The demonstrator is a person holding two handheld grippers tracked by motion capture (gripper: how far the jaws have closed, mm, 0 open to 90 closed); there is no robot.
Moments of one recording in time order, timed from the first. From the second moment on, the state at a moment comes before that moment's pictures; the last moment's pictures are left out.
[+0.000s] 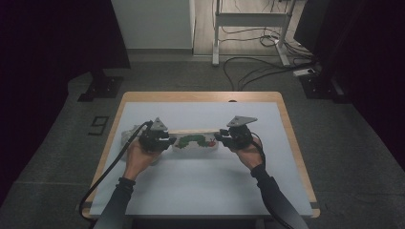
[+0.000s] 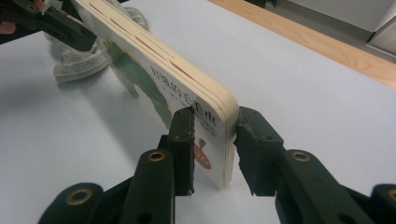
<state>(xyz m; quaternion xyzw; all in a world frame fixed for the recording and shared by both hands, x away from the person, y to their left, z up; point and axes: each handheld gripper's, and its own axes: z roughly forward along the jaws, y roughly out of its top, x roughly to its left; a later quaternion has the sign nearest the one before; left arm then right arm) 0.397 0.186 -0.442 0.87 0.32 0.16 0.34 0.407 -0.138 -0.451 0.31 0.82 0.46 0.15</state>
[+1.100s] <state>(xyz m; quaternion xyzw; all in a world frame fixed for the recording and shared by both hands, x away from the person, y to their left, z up) 0.340 0.187 -0.467 0.86 0.34 0.10 0.37 0.359 -0.139 -0.473 0.31 0.83 0.44 0.10</state>
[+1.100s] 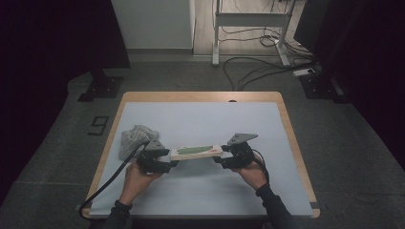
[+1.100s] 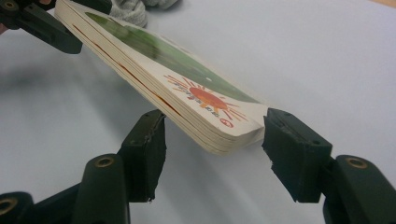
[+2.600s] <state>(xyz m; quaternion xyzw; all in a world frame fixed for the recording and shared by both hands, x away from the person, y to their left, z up) 0.311 0.191 -0.496 0.87 0.34 0.10 0.35 0.334 -0.177 -0.523 0.33 0.84 0.41 0.12</state>
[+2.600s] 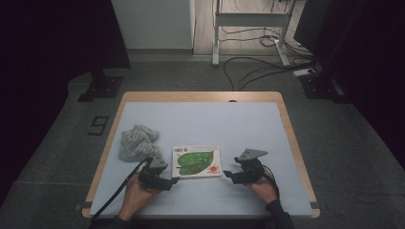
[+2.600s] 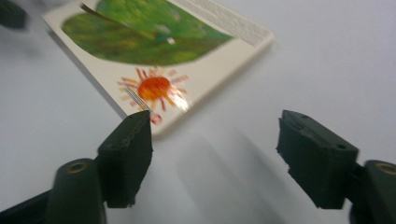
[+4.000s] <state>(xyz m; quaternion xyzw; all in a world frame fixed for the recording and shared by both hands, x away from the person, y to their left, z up) 0.415 0.291 -0.476 0.81 0.46 0.16 0.31 0.331 -0.185 -0.537 0.33 0.85 0.38 0.14</state>
